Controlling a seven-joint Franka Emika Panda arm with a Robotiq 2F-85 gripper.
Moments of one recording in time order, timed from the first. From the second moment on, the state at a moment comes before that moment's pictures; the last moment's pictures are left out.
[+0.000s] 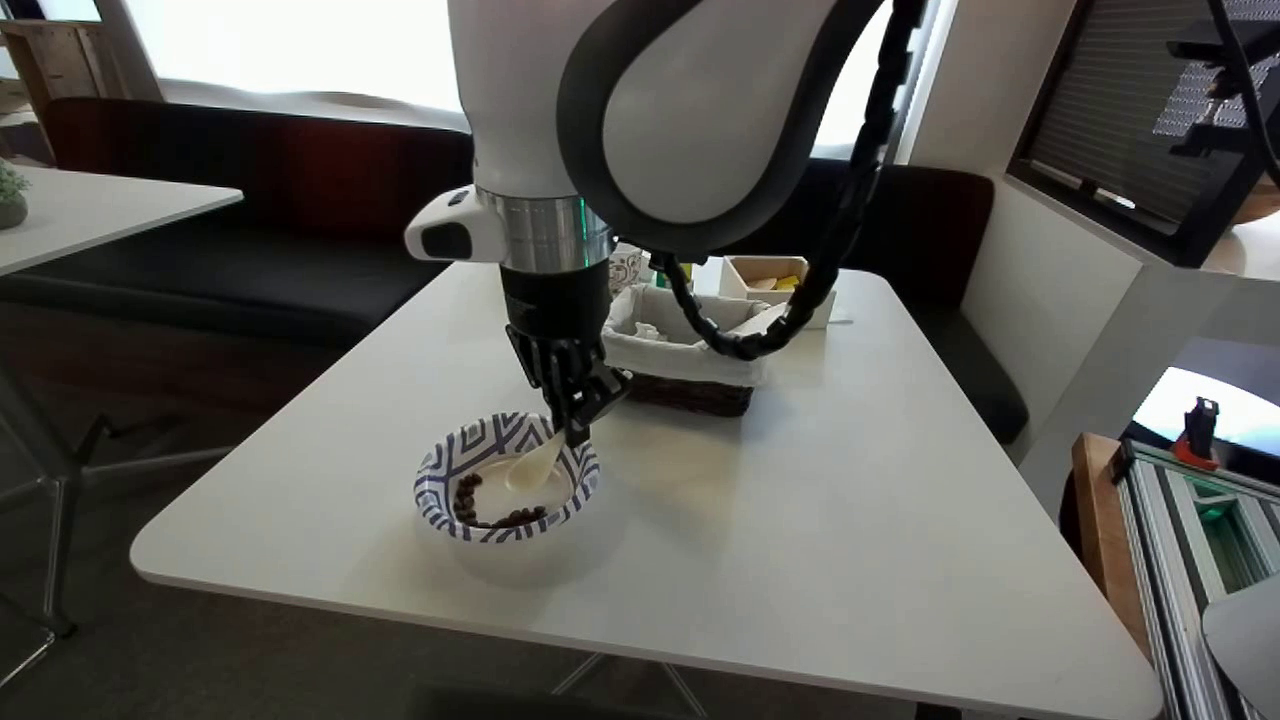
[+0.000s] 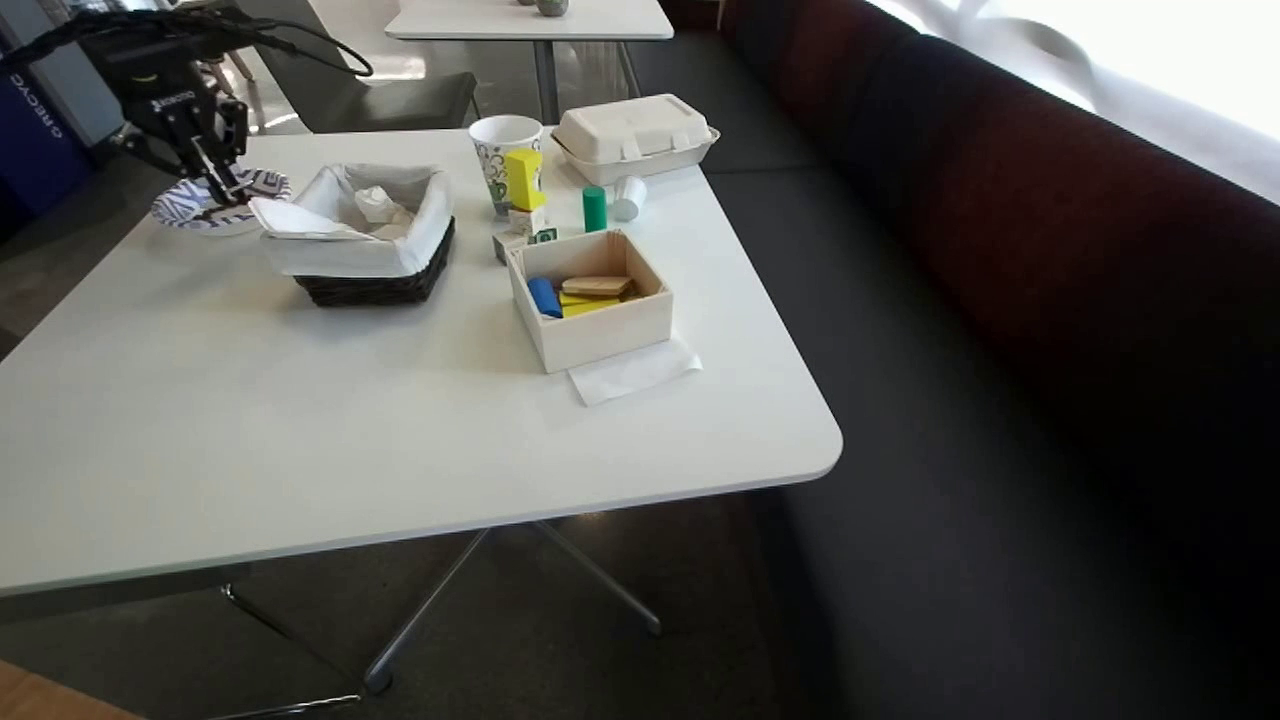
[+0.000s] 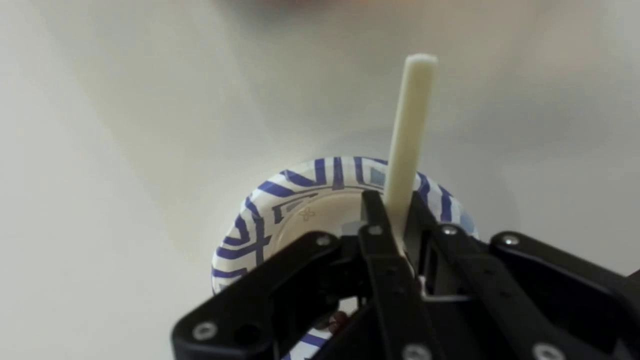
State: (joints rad) arm 0.10 0.37 0.15 -2.20 -0.29 2.56 -0.88
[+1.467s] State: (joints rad) arm 0.14 0.54 0.16 -1.95 -0.32 2.33 -0.75
